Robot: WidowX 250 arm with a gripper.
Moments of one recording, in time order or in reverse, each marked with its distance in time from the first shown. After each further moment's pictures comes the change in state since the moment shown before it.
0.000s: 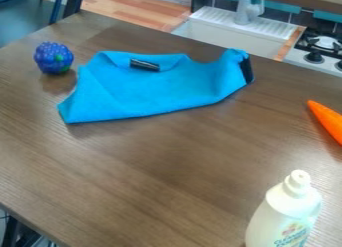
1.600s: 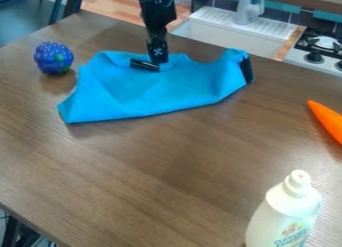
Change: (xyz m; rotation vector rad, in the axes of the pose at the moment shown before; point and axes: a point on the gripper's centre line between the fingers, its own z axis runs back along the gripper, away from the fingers) arm -0.012 0.013 -0.127 0.238 0.121 -0.077
